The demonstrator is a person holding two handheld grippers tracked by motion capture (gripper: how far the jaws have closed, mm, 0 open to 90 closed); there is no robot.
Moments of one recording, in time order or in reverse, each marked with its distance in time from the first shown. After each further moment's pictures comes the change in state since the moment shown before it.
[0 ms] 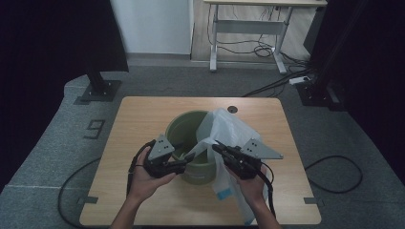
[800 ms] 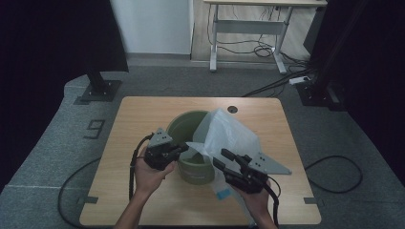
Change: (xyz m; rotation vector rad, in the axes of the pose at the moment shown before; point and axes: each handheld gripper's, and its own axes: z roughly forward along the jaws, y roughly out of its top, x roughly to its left) left arm 0.023 -0.007 0.010 0.008 -0.010 -0.151; right arm 0.012 -0.024 -0.033 -0.032 -0.004 0.035
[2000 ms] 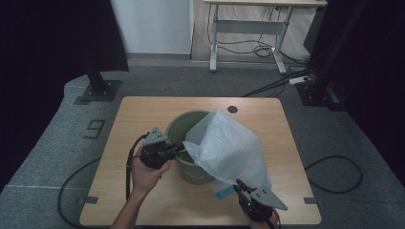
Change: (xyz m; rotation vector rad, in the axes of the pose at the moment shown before) left arm 0.009 -0.001 -0.006 0.003 0.012 -0.014; right arm -0.007 -0.105 -0.032 0.182 -0.324 -0.021
